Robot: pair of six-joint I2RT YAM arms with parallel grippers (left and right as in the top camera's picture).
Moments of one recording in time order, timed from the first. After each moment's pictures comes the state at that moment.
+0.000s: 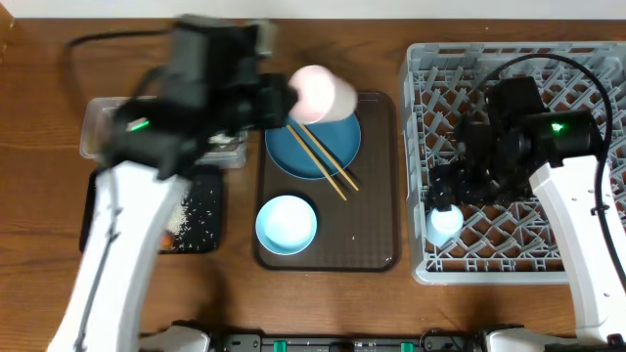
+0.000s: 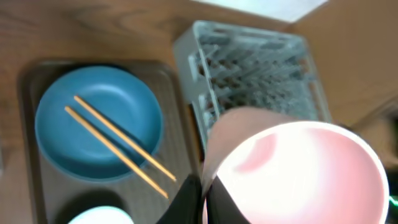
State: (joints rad) left arm -0.23 1.42 1.69 -1.03 0.52 -0.39; right arm 0.15 1.46 1.44 -1.46 -0.27 -0.05
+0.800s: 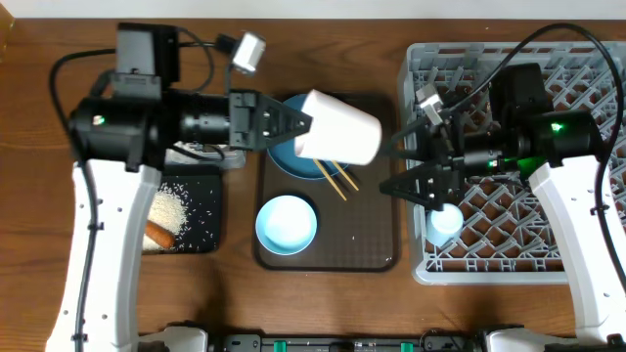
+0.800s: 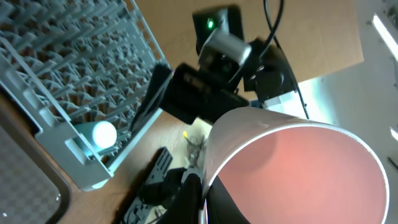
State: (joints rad) left arm -0.13 1.46 1.69 -1.14 1.32 -0.22; right arm 0.15 1.46 1.44 -1.22 -1.42 -0.60
